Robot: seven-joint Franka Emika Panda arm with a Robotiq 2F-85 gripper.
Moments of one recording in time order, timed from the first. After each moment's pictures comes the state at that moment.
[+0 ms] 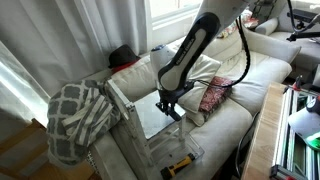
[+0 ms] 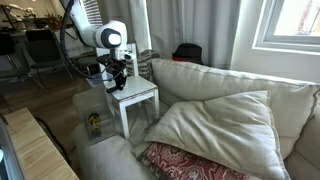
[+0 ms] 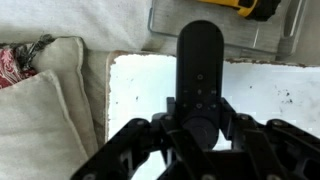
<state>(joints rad) 0.28 0.75 0.05 -1.94 0.11 2.54 0.40</state>
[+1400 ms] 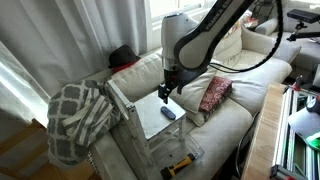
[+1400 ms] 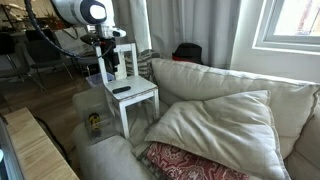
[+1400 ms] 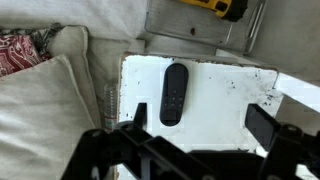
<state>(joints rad) 0.28 0.36 0.08 -2.24 0.11 2.61 0.38</state>
